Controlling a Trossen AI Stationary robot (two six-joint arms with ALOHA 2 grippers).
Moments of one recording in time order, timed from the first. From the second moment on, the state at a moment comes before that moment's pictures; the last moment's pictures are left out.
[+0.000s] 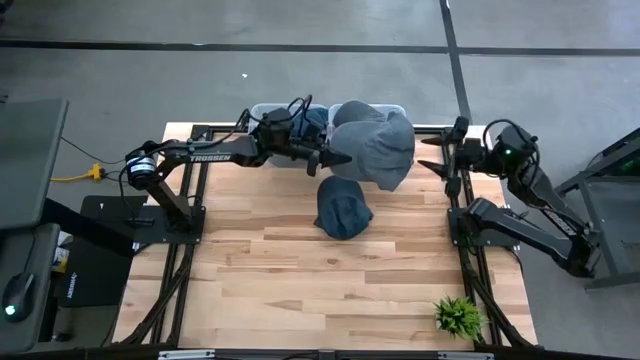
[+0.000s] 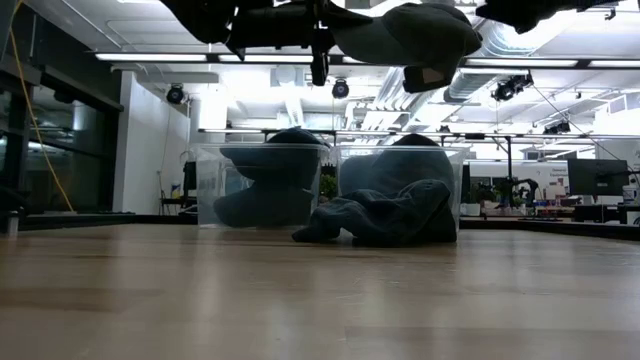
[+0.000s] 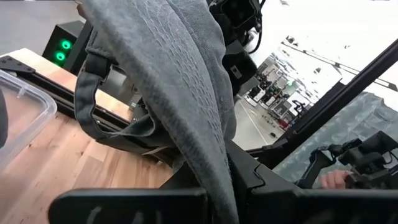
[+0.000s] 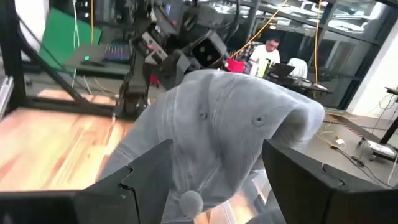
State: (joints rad) left arm 0.35 1.62 1.19 0.47 0.54 -0.64; right arm -0.76 0.48 0.71 -0.28 -0.56 -0.26
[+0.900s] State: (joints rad) left arm 0.35 1.62 1.19 0.45 0.53 -0.63; right arm -0.39 0.74 0.71 -0.30 -0.03 -0.46
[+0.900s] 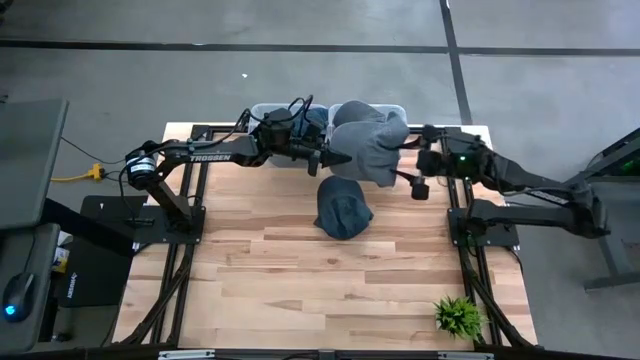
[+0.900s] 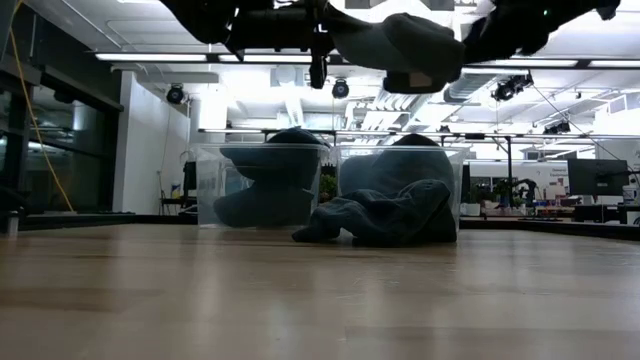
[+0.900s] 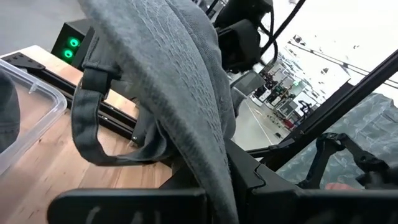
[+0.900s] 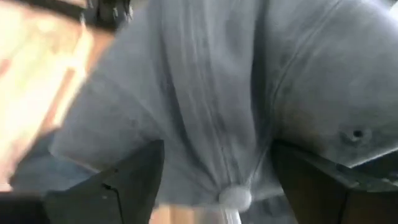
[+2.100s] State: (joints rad) left arm 0.35 1.62 1.19 0.41 0.54 -0.61; right arm -0.12 0.86 0.71 -0.14 0.57 -0.62
